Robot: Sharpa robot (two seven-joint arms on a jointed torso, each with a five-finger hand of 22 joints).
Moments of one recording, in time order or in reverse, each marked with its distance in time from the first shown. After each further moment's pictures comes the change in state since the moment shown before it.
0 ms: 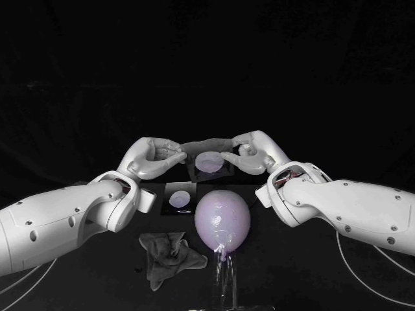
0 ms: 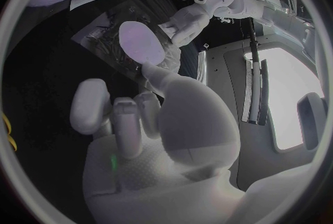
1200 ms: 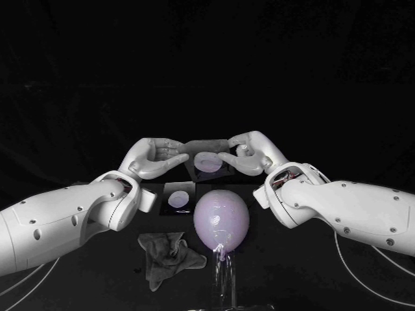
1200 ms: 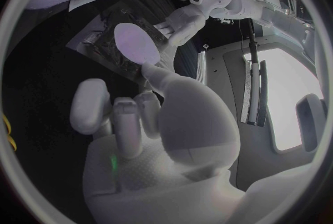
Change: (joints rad) left arm 0.000 0.023 -0.001 -0.026 0.005 -0.002 -0.026; left_hand -0.082 -0.115 -0.067 0.015 -0.001 -0.134 0.061 -0.088 -0.032 -0.113 0.065 -0.070 -0.012 -0.079 0.055 -0.074 -0.012 -0.001 -0.031 0.014 -0.063 -0.045; right arm -0.001 -0.004 0.000 0.021 -0.017 -0.009 -0.013; right_hand 0.001 -0.002 0.001 -0.004 0.001 -0.005 -0.002 0.000 0.000 0.002 -0.002 0.000 0.000 -0.004 -0.003 0.000 0.000 -0.001 0.000 0.000 0.000 0.000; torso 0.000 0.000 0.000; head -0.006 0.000
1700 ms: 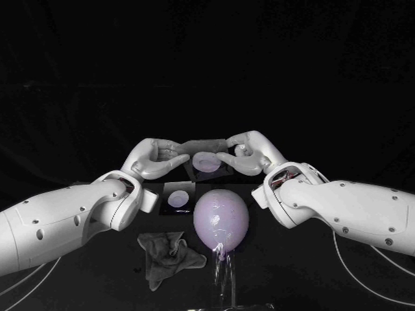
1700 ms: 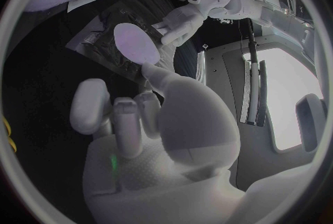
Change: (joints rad) left arm 0.000 0.011 -0.001 -0.005 -0.020 0.008 -0.016; left_hand 0.046 0.036 0.063 -0.019 0.000 0.093 -0.035 0.035 0.010 0.049 -0.033 0.012 0.003 0.015 -0.015 0.000 0.004 -0.001 0.014 0.006 -0.016 -0.016; right arm 0.000 0.003 0.000 0.004 0.000 0.000 0.000; right_hand -0.003 -0.003 0.000 0.000 -0.001 0.000 0.000 0.000 0.000 0.000 0.000 0.000 0.000 0.000 0.000 -0.003 -0.001 -0.006 0.000 0.000 0.000 -0.001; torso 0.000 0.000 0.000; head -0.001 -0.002
